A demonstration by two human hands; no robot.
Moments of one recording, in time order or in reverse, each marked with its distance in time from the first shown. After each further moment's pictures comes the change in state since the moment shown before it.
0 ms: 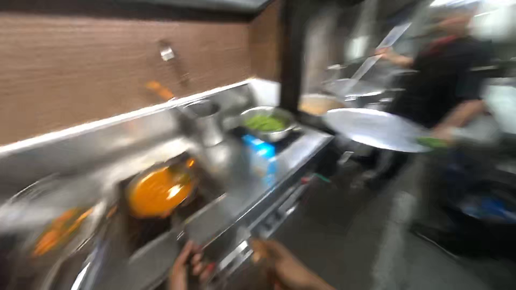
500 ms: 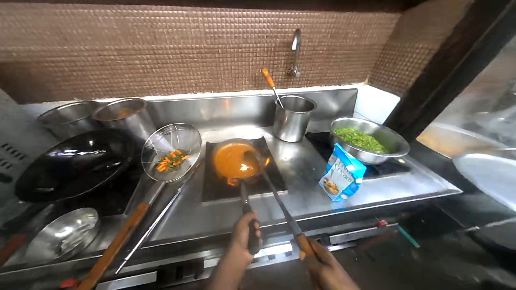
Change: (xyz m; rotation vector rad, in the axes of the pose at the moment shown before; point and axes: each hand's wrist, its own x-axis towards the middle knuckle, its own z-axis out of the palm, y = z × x) left_hand 0.030 0.010 -0.001 -0.128 0.252 -0.069; right_hand 0.030 -0.026 0.015 -0.263 -0.021 0.074
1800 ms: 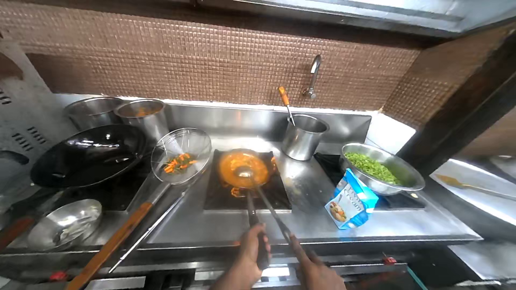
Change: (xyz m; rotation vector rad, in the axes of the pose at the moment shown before) left_hand 0.000 -0.002 0.021 -0.049 0.029 -0.015; right_hand 0.028 -0.025 0.013 -1.109 0.248 -0.211
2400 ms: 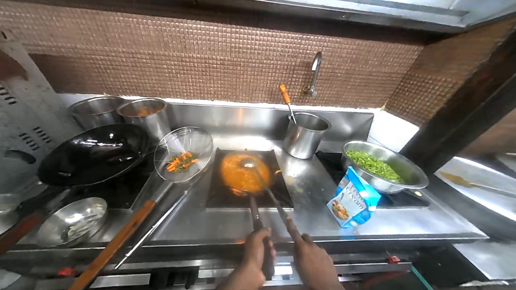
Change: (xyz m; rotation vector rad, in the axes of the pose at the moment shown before) left_hand -0.006 -0.014 0.000 0.049 0.023 0.008; right_hand 0.039 -0.010 0.004 -0.035 -0.005 0.095
